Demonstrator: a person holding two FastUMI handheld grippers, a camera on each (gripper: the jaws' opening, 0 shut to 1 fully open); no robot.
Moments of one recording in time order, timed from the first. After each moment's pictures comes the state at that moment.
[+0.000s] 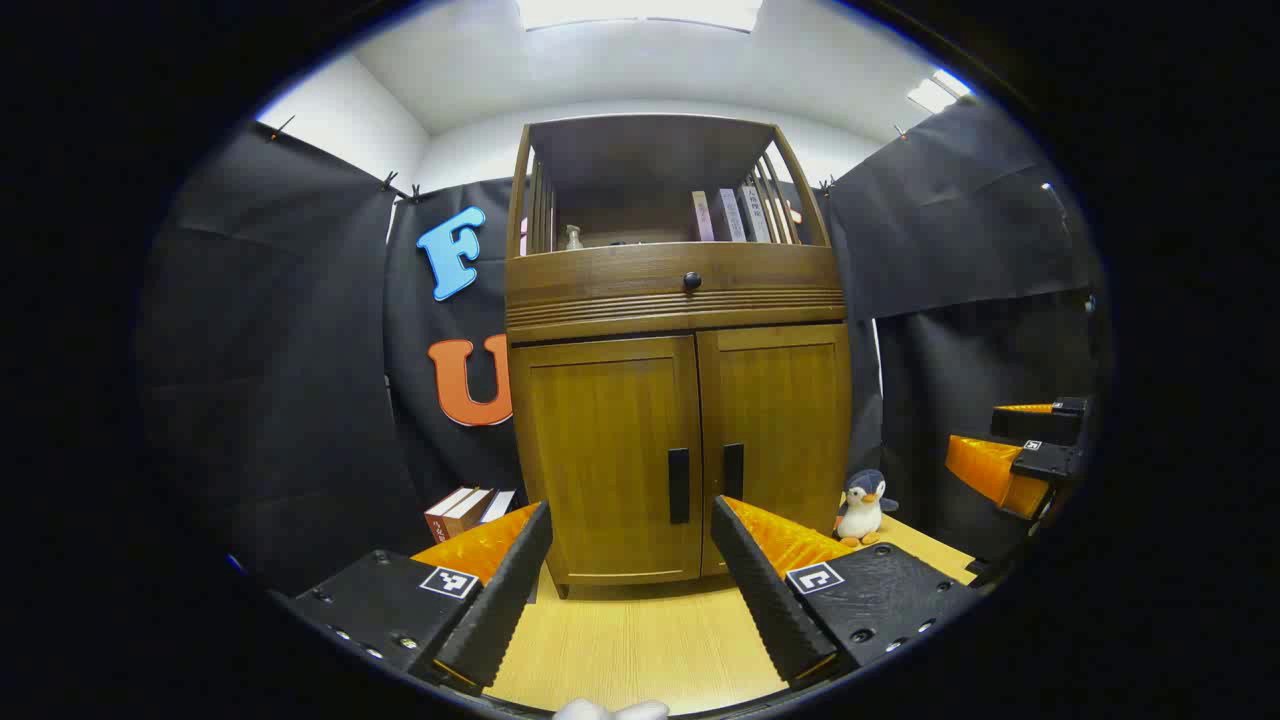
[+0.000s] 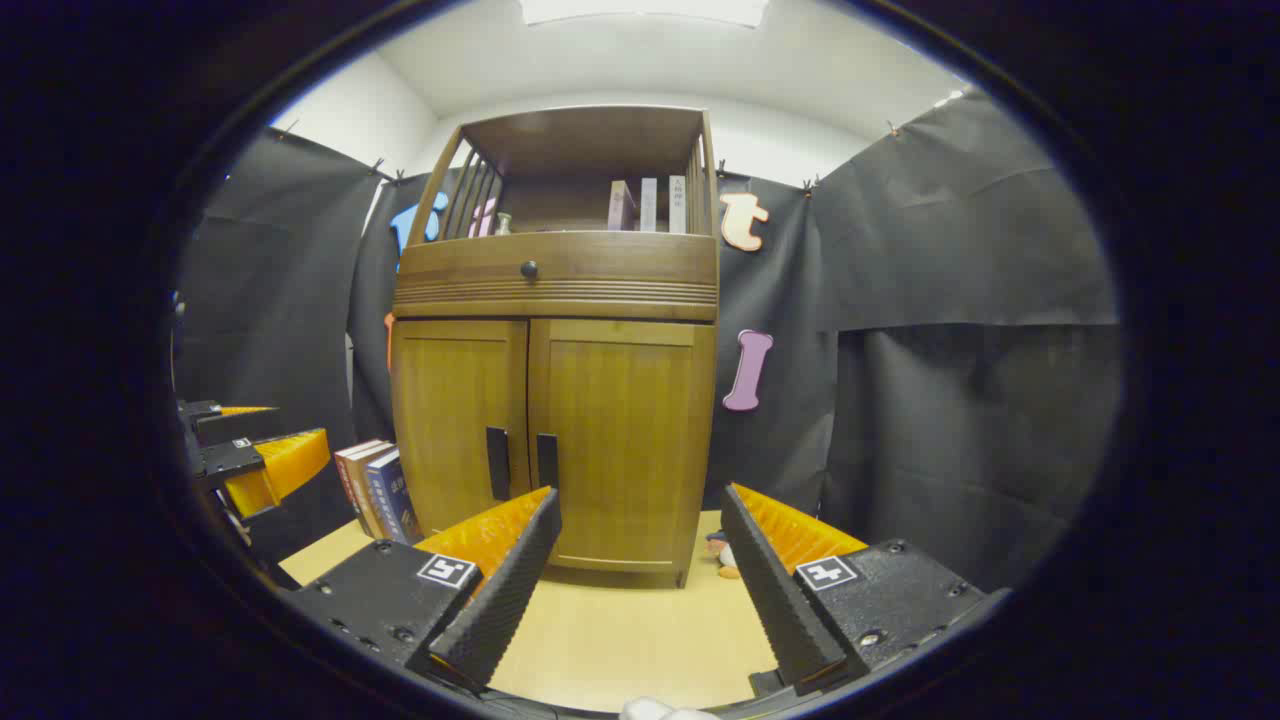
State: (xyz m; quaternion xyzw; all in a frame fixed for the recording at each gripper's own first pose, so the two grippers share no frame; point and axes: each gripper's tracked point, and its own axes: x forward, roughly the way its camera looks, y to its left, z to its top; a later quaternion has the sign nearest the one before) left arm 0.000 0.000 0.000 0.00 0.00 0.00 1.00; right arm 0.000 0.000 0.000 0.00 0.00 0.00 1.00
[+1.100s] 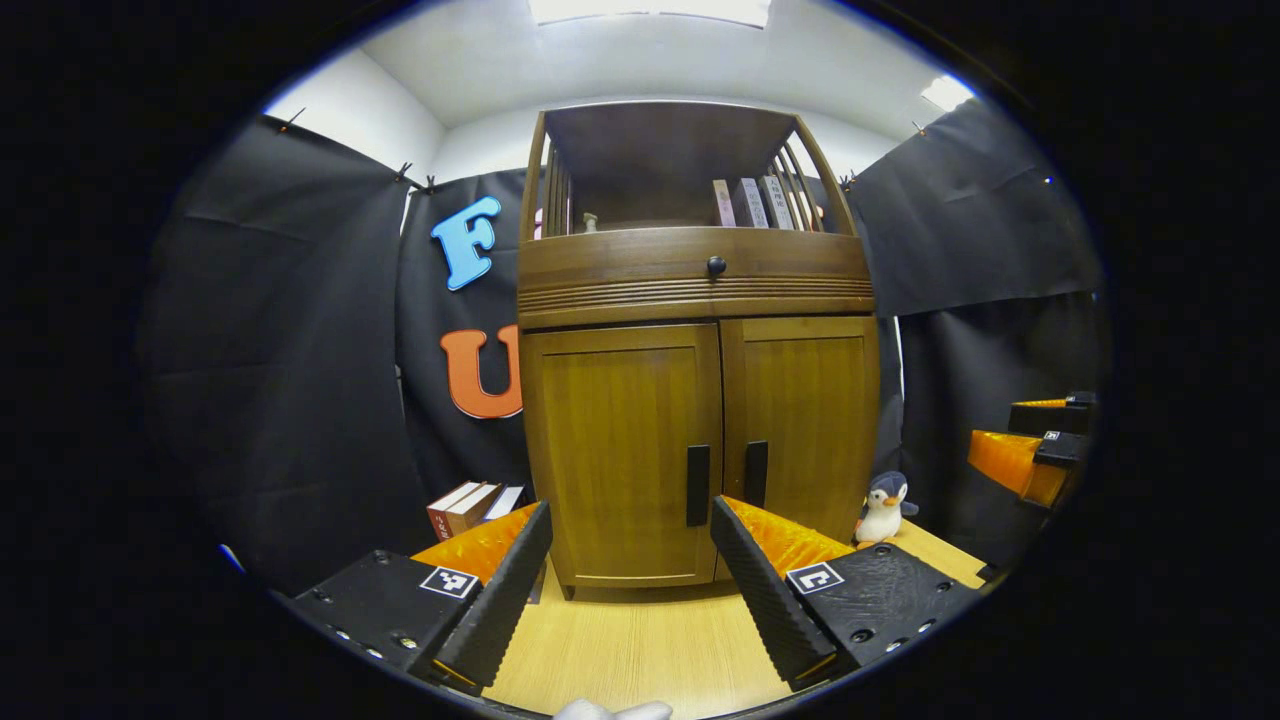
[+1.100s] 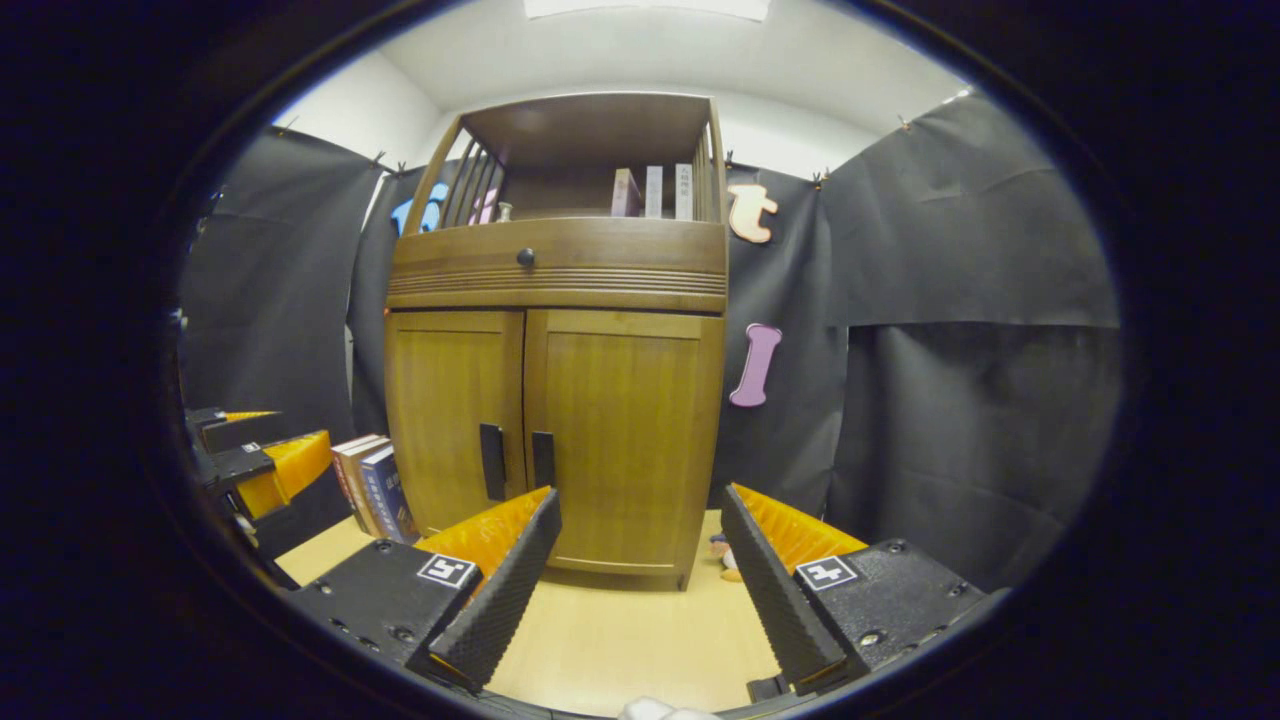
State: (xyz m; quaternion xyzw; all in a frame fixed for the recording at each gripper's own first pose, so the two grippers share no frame) left arm 0.037 0.002 -0.013 -0.01 0.00 0.02 1.00; right arm 0.030 -0.012 0.000 0.00 0.01 0.01 1.00
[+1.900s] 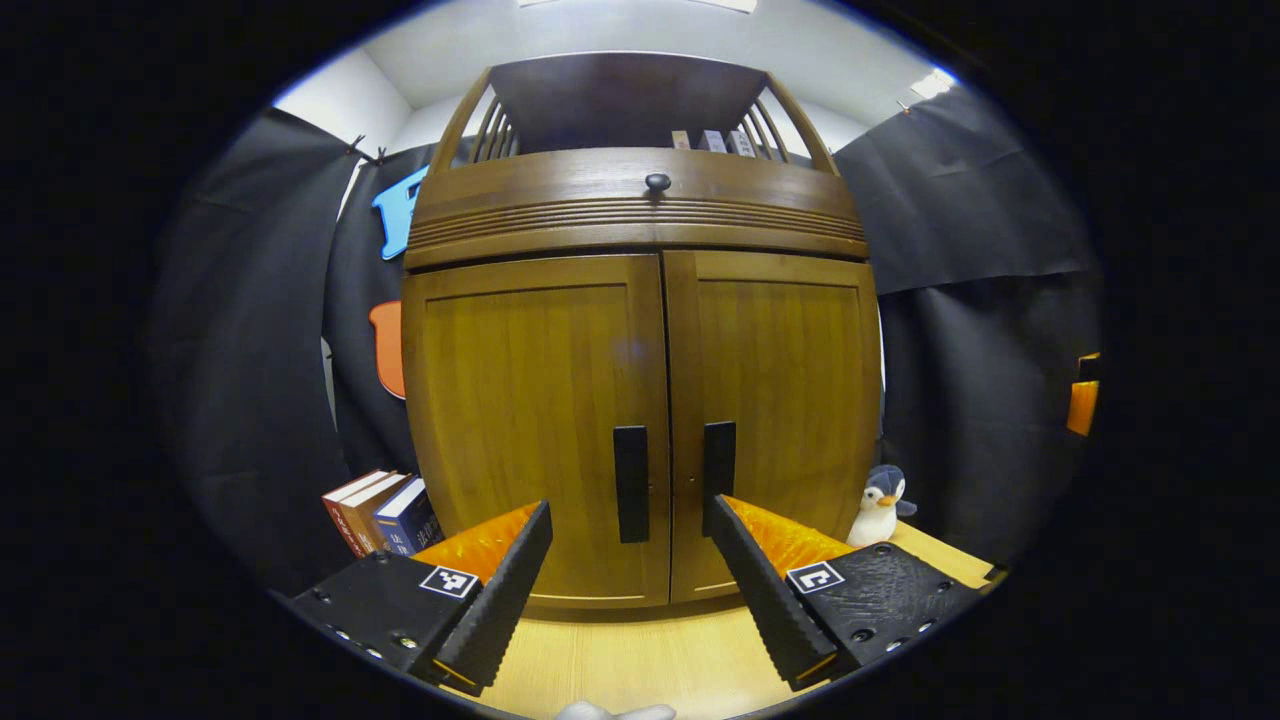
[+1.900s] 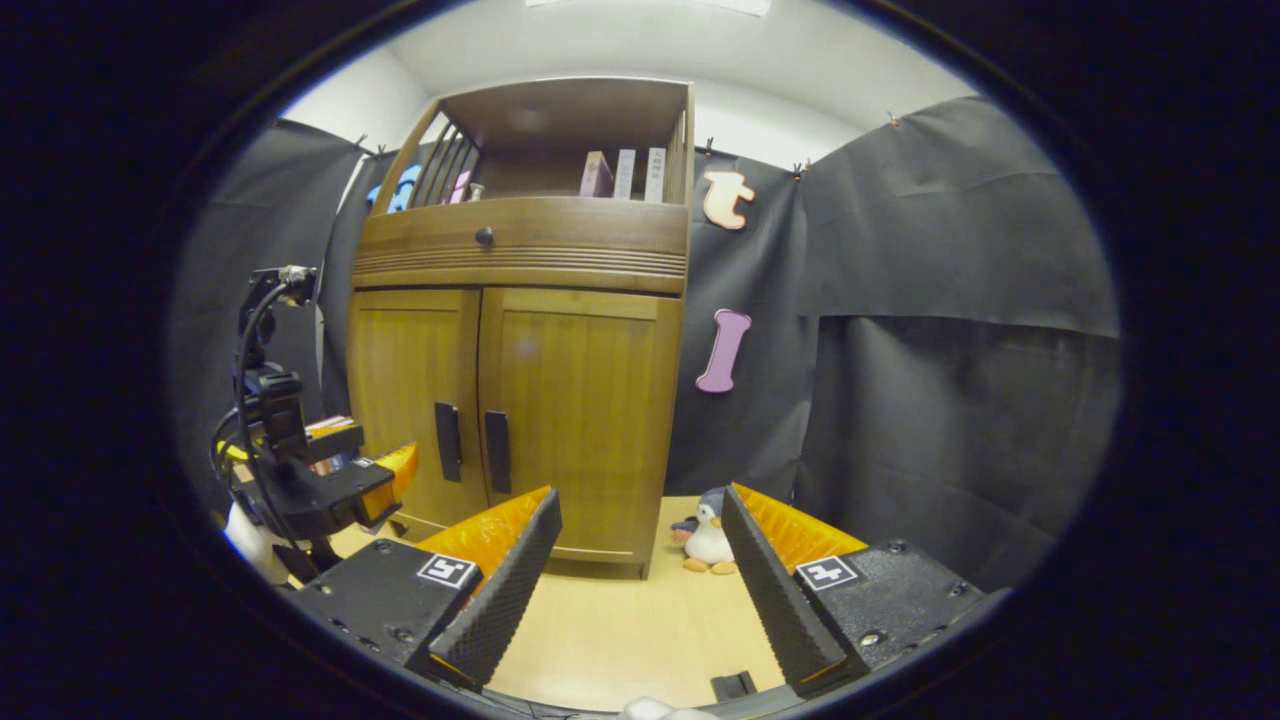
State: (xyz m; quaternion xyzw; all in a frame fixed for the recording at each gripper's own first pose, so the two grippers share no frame) left arm 0.147 -0.056 -0.061 -0.02 0.02 -0.03 1.00; right arm 0.034 -0.049 -0.015 -0.01 0.04 -0.04 1.00
